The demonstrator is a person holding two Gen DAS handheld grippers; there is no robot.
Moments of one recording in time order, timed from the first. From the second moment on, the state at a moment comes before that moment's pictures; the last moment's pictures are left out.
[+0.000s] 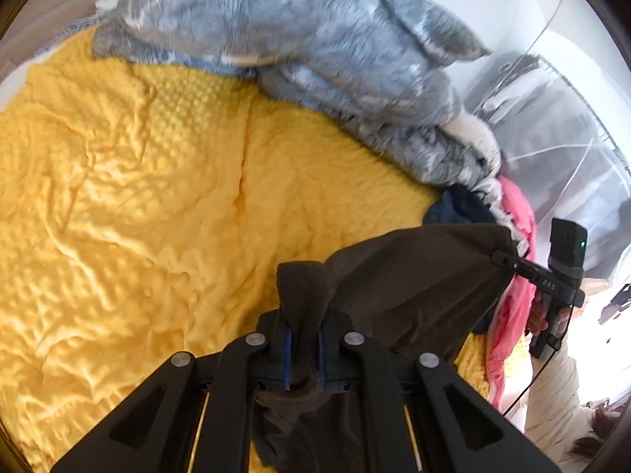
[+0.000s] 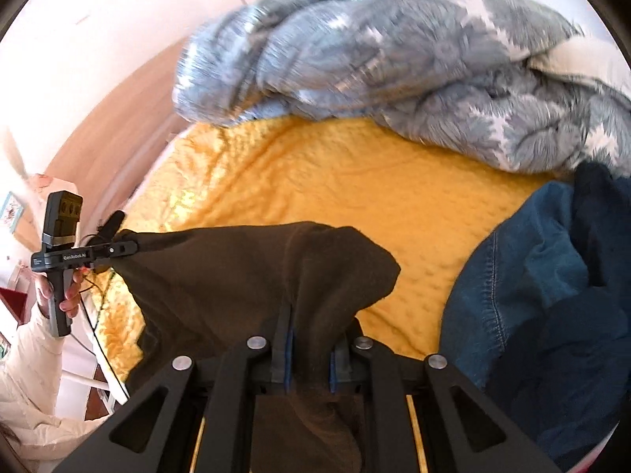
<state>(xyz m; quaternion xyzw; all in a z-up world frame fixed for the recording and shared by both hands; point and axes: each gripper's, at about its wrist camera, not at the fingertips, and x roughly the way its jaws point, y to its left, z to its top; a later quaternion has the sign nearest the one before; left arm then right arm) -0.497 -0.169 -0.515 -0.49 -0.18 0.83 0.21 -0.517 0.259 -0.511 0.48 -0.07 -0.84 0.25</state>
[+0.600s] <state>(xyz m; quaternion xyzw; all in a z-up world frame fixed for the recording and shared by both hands) -0.395 -0.283 -0.331 -0.27 -0.18 0.94 0.10 -0.440 0.162 -0.350 0.30 -0.02 -0.89 0.35</state>
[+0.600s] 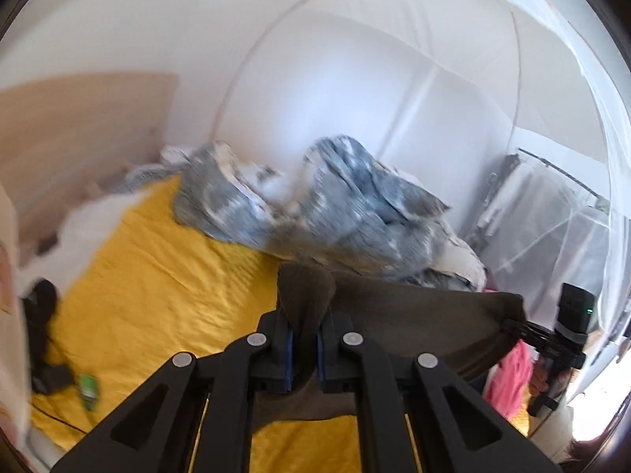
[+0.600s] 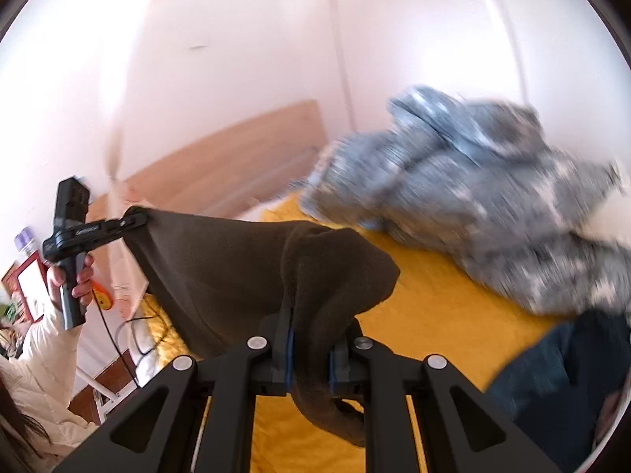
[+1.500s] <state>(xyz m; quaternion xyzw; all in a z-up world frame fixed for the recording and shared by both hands) -0.650 -0.448 -0.541 -0.43 -0.13 0.88 -0.16 -0.668 -0.095 -0.547 0.46 -0.04 -0.85 0.25</state>
